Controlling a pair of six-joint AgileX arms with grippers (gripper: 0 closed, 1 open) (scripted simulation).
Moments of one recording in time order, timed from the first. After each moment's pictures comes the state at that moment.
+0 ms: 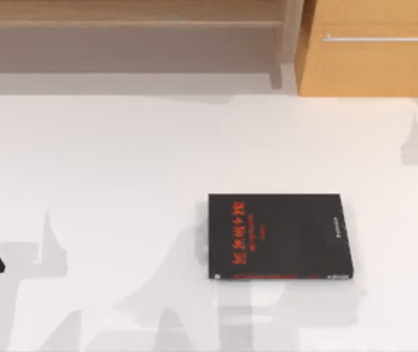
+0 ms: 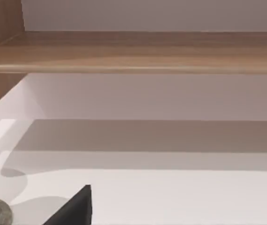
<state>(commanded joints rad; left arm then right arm) 0.00 0.00 0.00 0.00 0.00 0.00 -0.20 0.92 0.66 0.30 -0.19 0.00</state>
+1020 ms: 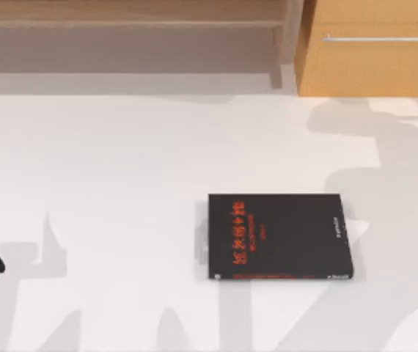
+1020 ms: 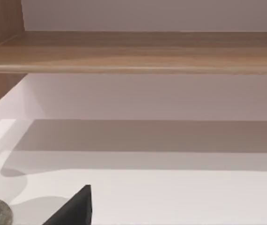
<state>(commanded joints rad) 0.00 0.00 0.00 0.00 0.00 0.00 -0.41 1.99 1.38 0.61 -0.38 -0.01</state>
